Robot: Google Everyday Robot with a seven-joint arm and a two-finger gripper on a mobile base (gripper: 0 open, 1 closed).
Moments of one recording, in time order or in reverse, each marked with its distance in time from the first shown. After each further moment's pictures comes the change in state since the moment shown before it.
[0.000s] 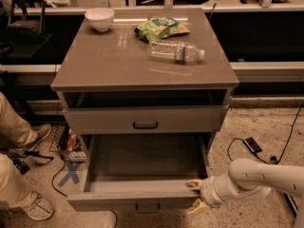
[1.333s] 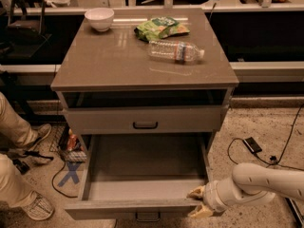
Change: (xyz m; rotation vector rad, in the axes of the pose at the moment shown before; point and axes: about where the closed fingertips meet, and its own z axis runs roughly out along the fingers) arm 0.004 0.007 -0.002 0.003 -0.016 0.007
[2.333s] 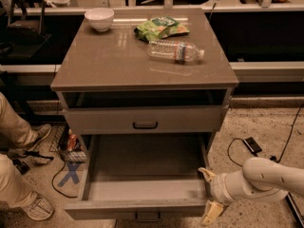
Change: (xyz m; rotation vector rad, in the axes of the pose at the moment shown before) arm -0.010 -0.016 -0.044 0.084 -0.001 -0.027
